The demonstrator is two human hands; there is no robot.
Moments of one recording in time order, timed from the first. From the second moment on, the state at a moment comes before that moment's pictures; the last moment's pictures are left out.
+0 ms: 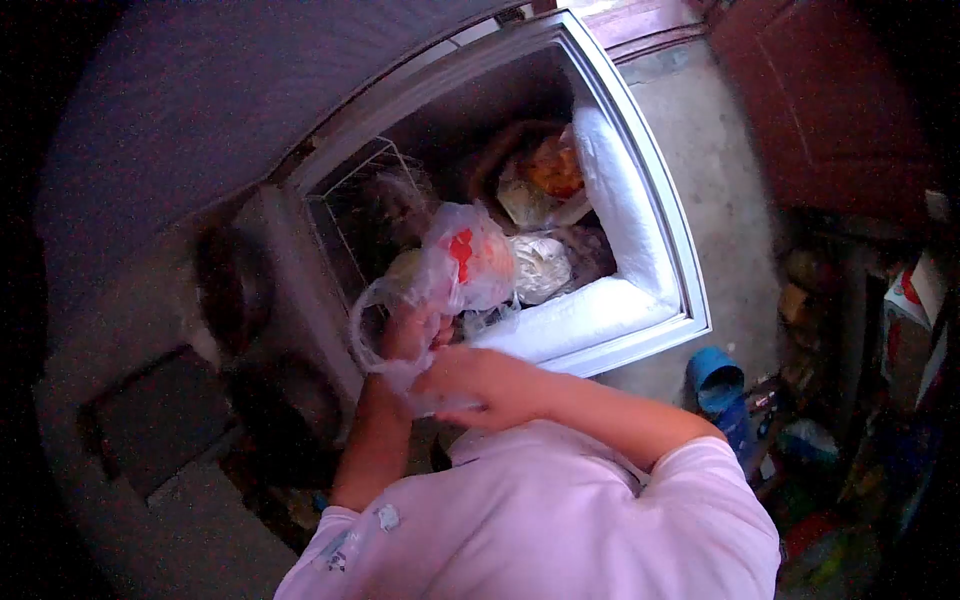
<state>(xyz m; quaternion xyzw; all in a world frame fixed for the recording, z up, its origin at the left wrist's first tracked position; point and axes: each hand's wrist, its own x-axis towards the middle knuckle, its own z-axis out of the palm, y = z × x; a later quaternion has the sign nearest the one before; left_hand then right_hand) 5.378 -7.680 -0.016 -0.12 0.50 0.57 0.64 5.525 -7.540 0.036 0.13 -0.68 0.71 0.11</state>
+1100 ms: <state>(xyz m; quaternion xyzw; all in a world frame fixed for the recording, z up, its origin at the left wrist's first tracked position) 5.448 -7.885 0.027 0.39 0.71 0.56 0.18 5.507 -7.694 0.117 0.26 -0.76 0.59 0.08</state>
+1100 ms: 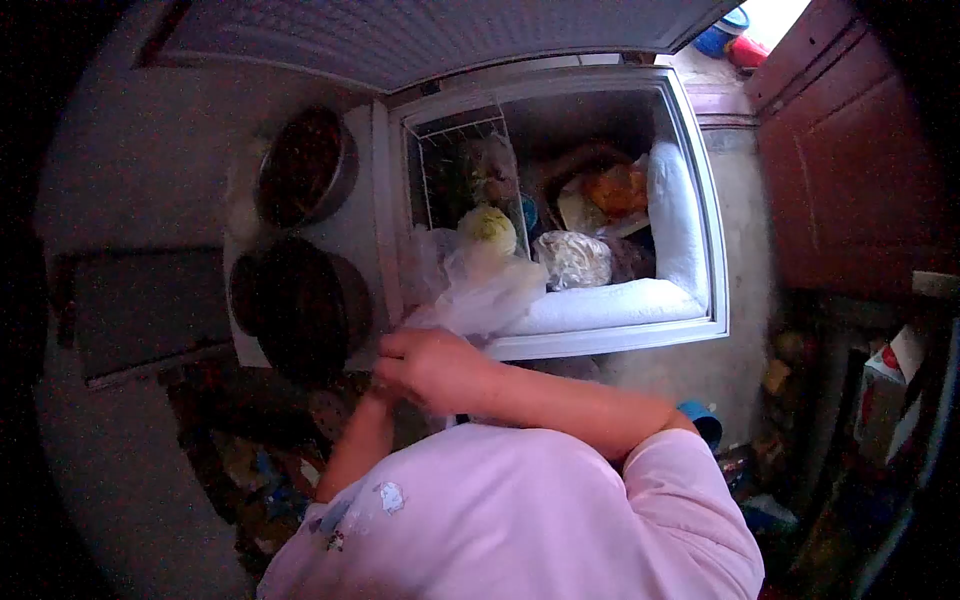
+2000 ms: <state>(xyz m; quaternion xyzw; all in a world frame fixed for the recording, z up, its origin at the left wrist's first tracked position) 5.294 -7.751 0.000 0.28 0.94 0.17 0.07 5.478 -7.445 -0.230 -0.57 -0.57 0.59 0.09</state>
